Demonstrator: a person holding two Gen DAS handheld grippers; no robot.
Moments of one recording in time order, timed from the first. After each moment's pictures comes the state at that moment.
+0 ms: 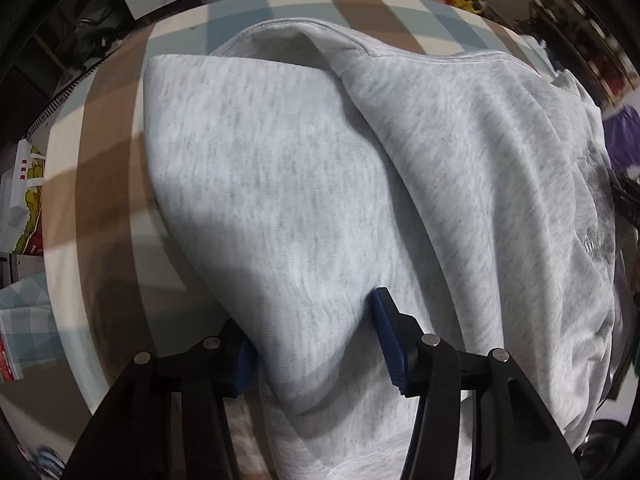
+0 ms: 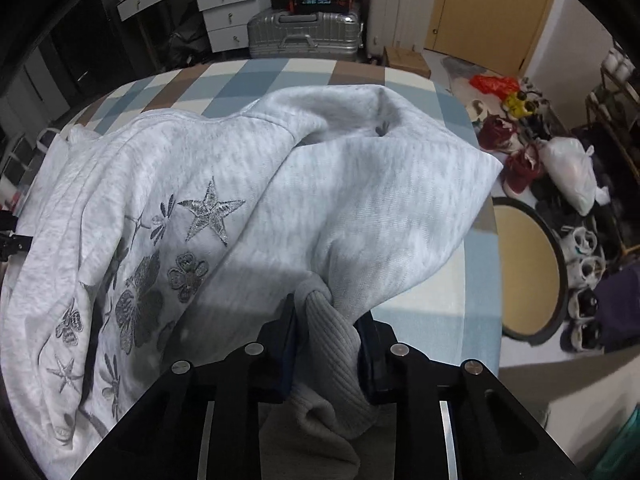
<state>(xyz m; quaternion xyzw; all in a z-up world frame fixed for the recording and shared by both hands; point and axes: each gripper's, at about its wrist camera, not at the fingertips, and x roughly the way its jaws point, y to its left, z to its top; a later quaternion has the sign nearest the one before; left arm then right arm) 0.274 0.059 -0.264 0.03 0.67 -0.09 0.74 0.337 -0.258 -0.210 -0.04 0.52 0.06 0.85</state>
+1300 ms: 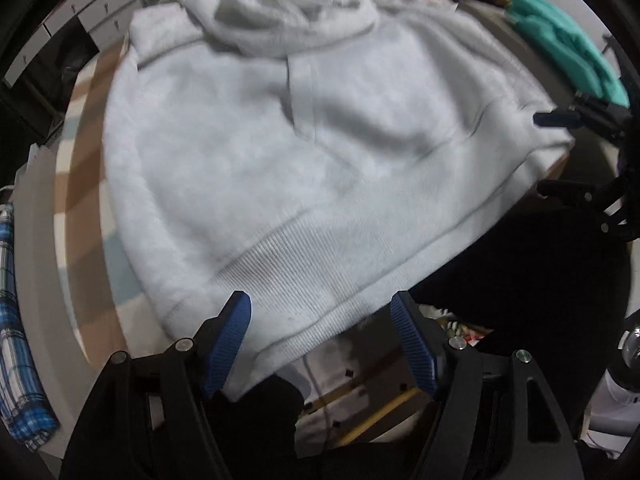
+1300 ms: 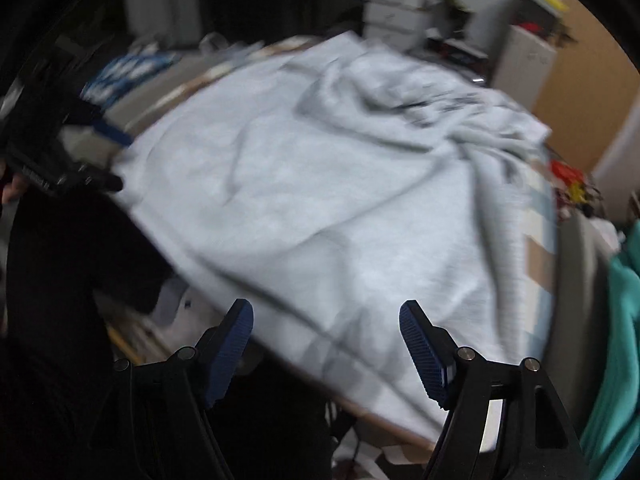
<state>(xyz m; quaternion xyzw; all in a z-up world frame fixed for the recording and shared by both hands) -0.043 -0.045 -0.238 0.12 0.62 -0.15 0.76 -0.038 -0.136 -0.182 -0.22 0.48 0.25 0.81</state>
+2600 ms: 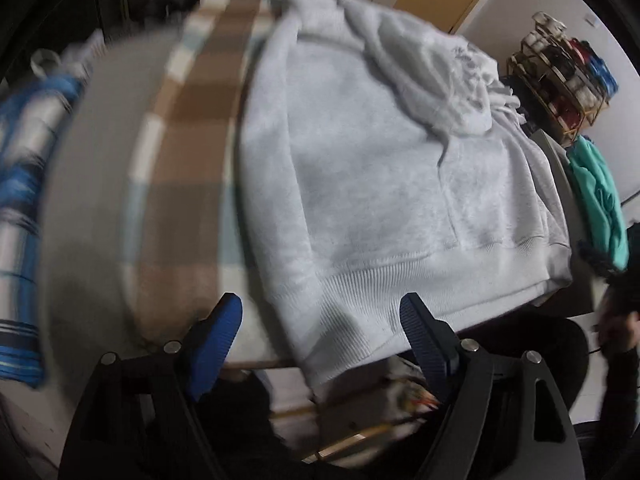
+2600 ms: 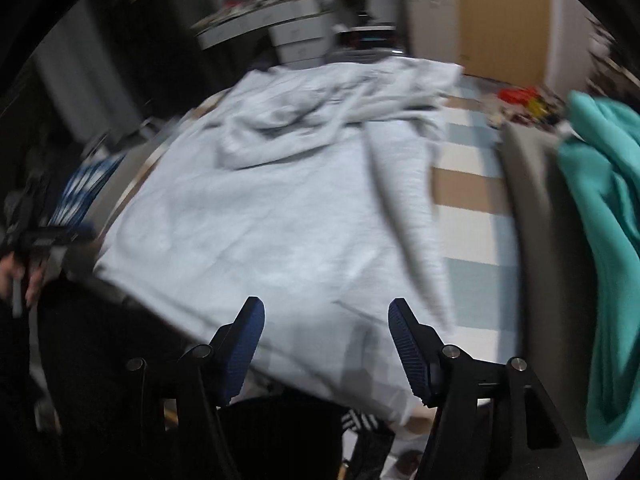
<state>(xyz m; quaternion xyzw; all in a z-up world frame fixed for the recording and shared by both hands) 0.009 0.076 -0.241 -0.11 0.60 -0.08 0.79 -0.016 -0.259 -0.163 0.05 0.48 0.13 0.87</state>
